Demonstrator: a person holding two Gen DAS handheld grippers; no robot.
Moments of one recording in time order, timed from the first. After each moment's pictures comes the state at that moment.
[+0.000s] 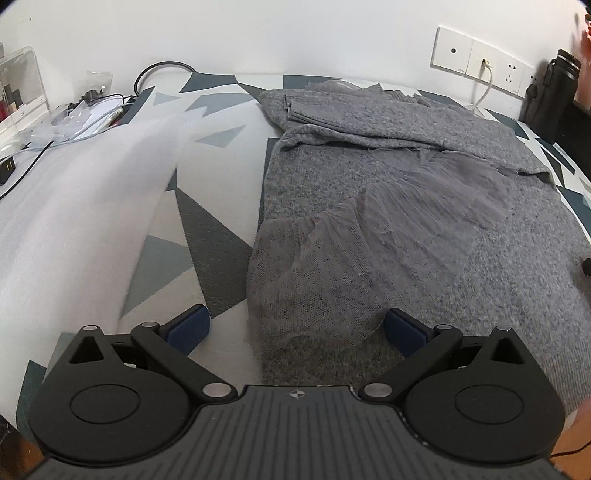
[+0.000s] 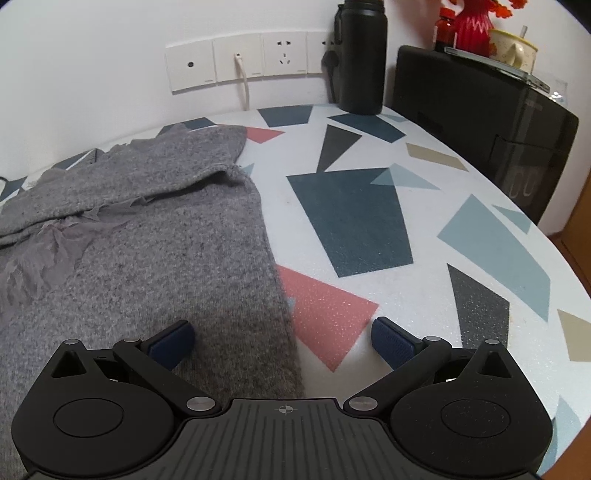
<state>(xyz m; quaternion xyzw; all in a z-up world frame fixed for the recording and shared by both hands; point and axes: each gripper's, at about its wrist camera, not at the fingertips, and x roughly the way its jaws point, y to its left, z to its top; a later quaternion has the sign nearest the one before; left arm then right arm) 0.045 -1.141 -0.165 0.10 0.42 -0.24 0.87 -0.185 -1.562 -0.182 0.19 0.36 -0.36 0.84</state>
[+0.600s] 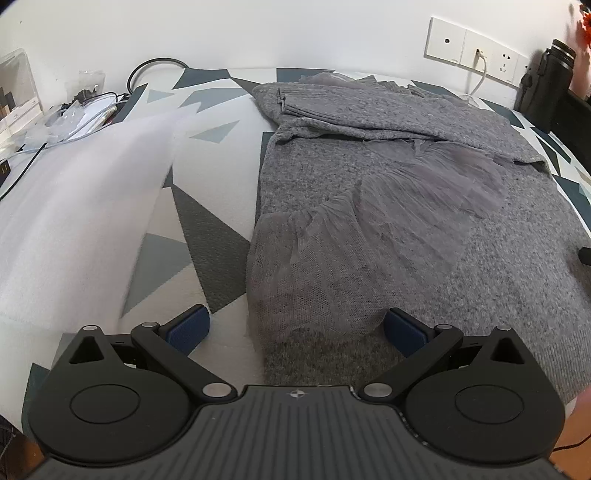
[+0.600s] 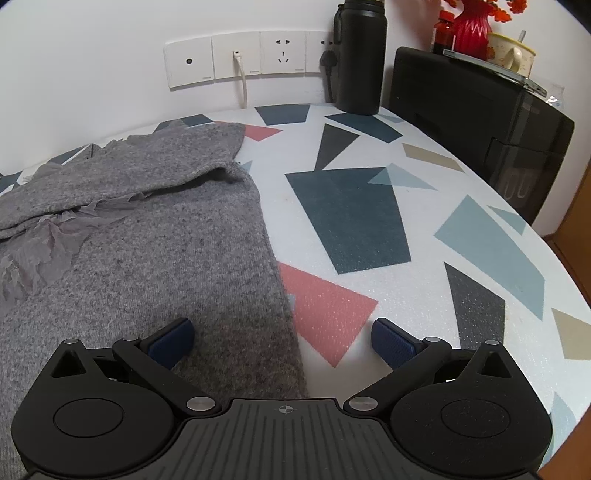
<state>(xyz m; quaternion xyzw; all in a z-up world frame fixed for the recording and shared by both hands) 0.043 -1.143 -0.163 0.11 0.44 -0.24 0.86 -0.183 -1.556 -0.182 0.19 0.36 -0.37 0.83</state>
